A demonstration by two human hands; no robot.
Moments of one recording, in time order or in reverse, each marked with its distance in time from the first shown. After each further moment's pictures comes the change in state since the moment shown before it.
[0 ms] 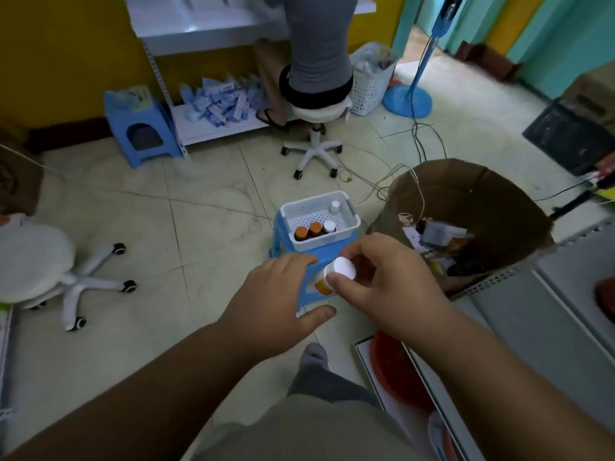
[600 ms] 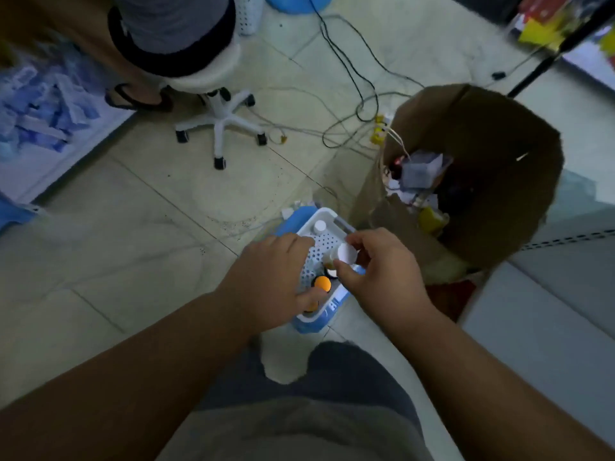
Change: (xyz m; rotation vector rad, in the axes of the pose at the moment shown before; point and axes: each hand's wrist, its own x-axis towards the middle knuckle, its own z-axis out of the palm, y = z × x) left_hand 0.411 -0.187 -0.007 0.175 -0.455 0.441; right_hand 0.335 0.105 0.108 0.039 0.288 0.650
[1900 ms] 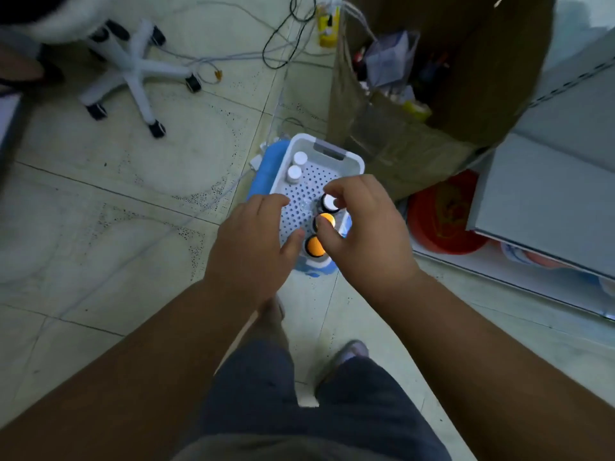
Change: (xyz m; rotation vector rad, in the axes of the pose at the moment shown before) left_hand 0.003 -0.051 0.056 -0.115 0.000 0.021; right_hand -0.027 -0.001 0.089 0.043 0.269 0.120
